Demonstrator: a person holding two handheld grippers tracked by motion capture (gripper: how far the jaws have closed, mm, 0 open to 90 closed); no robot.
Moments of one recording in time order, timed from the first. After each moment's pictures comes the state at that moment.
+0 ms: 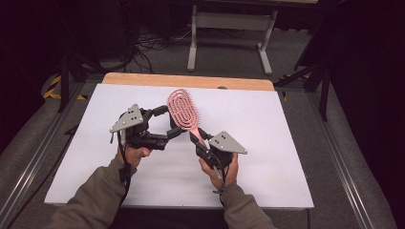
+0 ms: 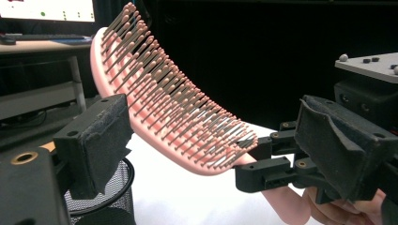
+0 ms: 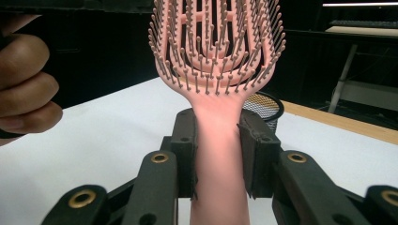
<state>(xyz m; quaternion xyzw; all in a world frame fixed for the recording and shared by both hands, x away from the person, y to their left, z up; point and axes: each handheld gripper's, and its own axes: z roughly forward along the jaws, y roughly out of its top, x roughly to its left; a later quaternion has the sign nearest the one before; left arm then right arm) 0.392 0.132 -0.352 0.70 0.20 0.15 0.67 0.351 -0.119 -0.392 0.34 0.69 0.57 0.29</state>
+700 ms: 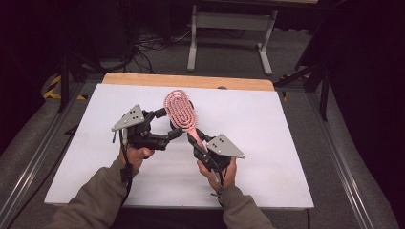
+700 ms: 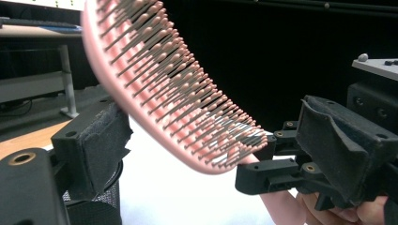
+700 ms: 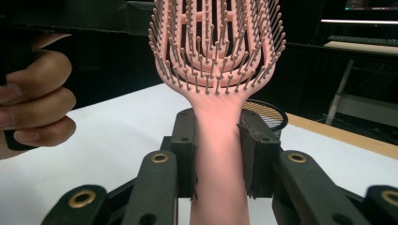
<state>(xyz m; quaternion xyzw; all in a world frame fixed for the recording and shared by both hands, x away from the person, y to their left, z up) 0.395 0.128 -0.360 0.70 0.22 0.12 0.67 0.344 -0.113 -0.393 0.32 0.69 0.57 0.31</state>
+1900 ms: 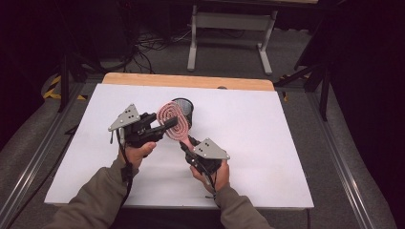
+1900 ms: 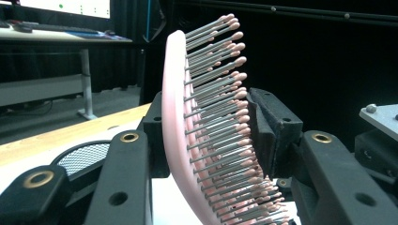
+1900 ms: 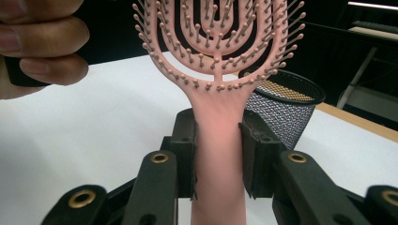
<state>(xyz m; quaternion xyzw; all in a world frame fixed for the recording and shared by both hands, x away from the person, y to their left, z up) 0.399 0.137 -0.365 0.68 0.24 0.13 0.68 0.349 -0.093 -0.418 0.29 0.74 0.53 0.31</state>
